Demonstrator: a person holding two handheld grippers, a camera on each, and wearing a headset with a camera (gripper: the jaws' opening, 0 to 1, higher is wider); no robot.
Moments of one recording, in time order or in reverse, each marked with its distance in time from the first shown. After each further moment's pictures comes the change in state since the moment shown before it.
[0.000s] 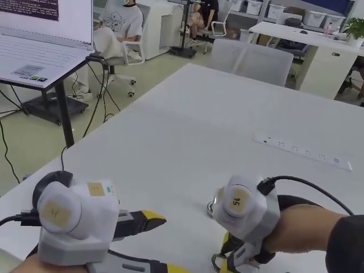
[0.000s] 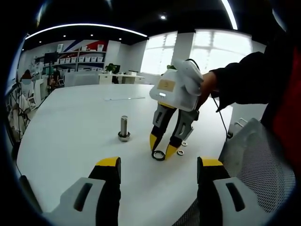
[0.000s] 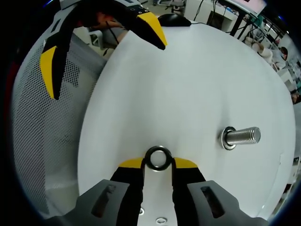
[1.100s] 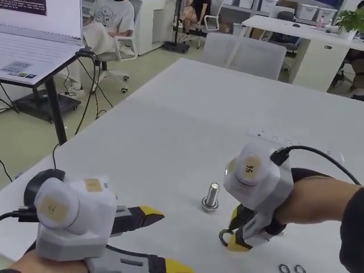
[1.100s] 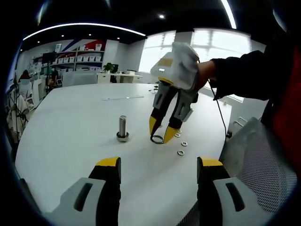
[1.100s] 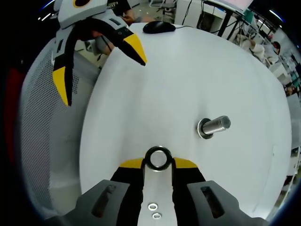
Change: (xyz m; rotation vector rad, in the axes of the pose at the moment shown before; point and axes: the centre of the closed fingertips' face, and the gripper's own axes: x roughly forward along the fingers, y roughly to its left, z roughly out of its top) left arm 0.007 0.001 0.001 0.006 0.009 -0.018; right arm -0.038 -0.022 -0.009 0.055 -0.014 -0.036
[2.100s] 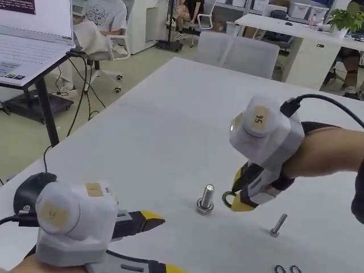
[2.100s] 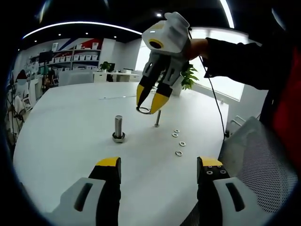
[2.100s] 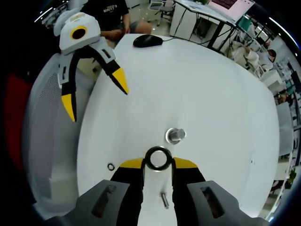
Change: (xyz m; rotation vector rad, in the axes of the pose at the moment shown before) left arm 0.007 -0.002 -0.001 0.004 0.011 -0.032; right arm -0.055 -0.042 0.028 -0.047 -0.014 -0.074
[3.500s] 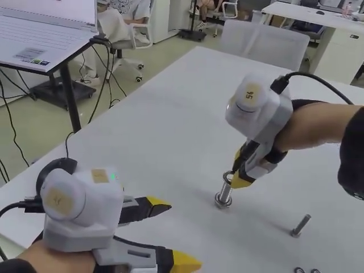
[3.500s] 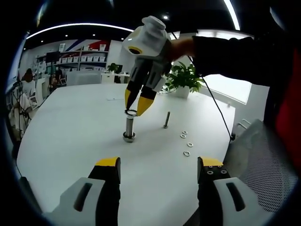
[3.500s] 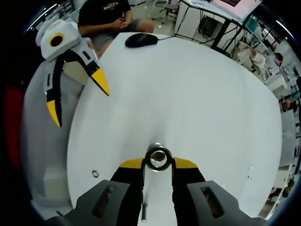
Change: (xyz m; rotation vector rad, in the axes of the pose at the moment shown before) left arm -0.007 0.015 0.000 -0.020 -0.022 0.069; right arm 0.030 -0.036 0.021 -0.041 0.031 0.042
